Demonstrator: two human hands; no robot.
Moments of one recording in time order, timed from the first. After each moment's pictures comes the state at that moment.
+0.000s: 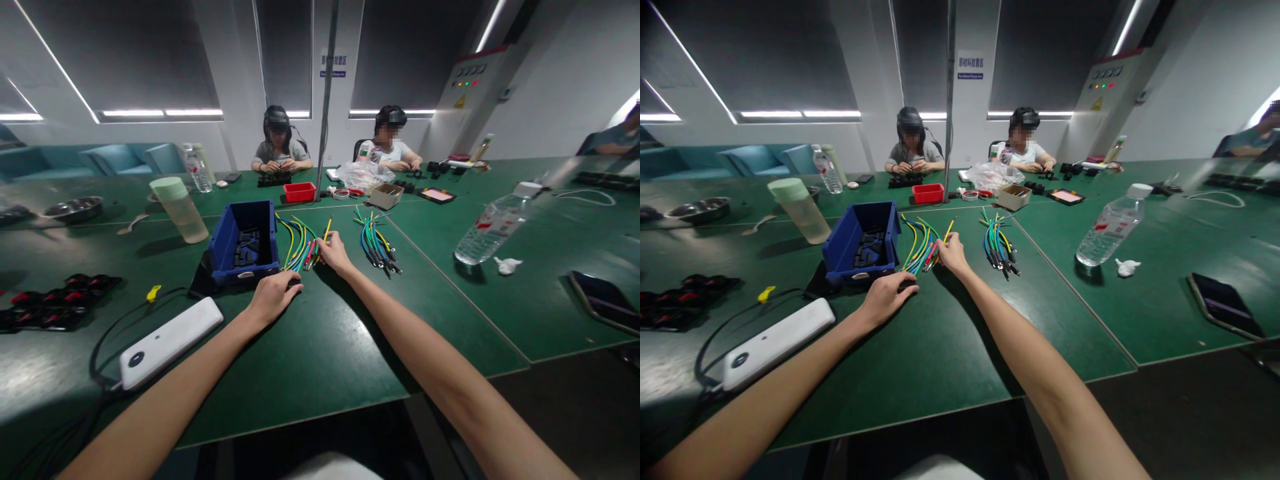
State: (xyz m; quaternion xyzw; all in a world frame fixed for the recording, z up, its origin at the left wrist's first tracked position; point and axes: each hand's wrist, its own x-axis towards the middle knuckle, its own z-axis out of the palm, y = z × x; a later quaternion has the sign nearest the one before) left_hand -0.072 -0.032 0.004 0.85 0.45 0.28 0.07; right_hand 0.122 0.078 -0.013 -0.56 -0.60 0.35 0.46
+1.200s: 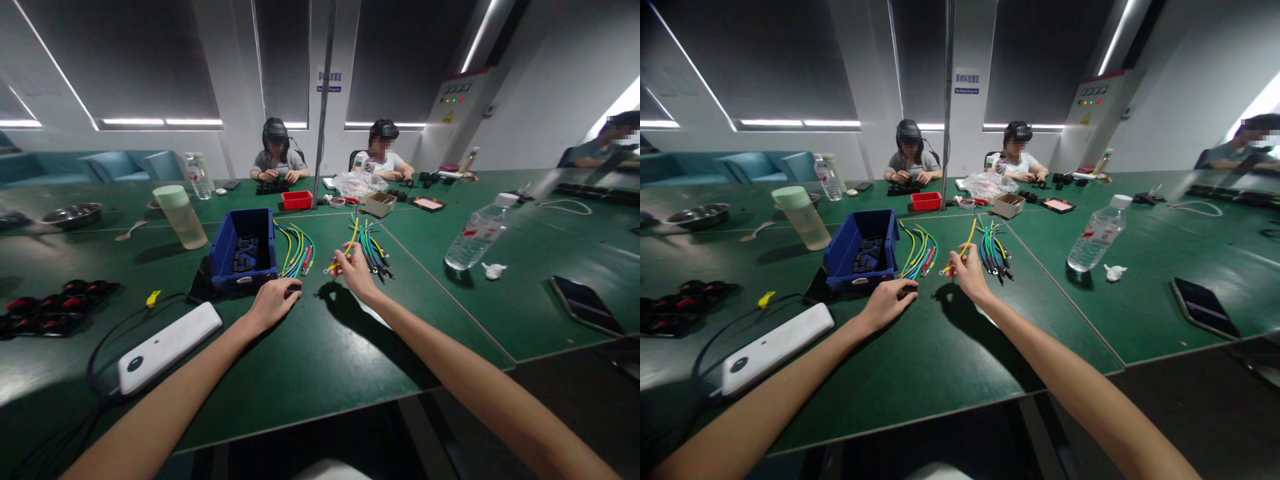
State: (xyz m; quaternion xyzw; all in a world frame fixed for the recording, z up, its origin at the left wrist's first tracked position) left_hand -0.070 -0.036 0.005 0.83 0.44 0.30 0.13; right_hand 0.156 -0.005 0.024 -0.41 -0.55 0.43 0.58
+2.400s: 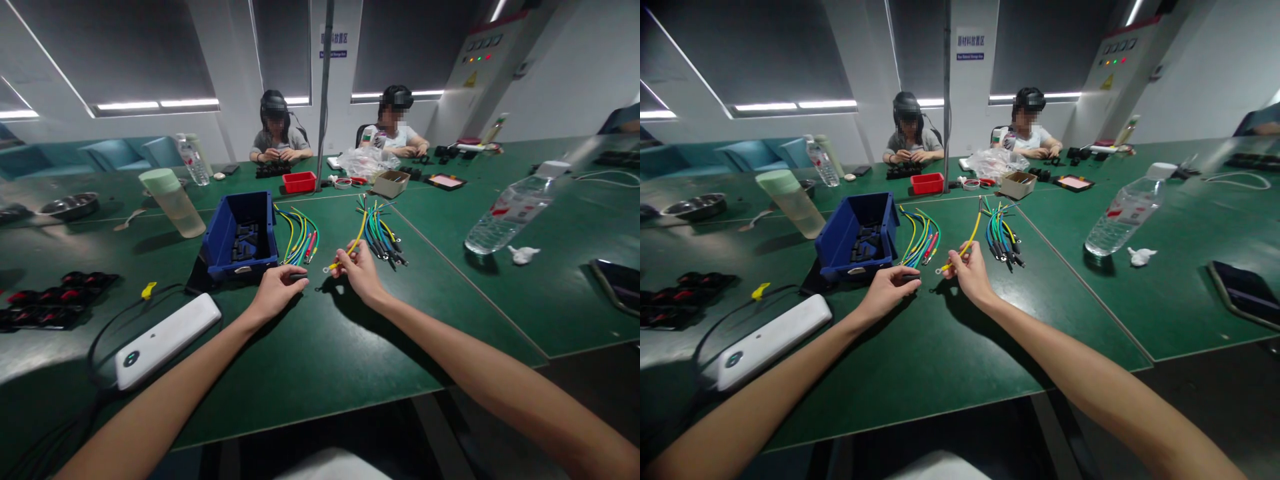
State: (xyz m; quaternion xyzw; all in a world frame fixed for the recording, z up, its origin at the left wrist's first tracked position) left_hand -0.056 -0.035 0.004 0.68 0.47 0.40 0.39; right_hand 0.147 -0.020 0.005 -0.40 -0.51 0.48 0.59
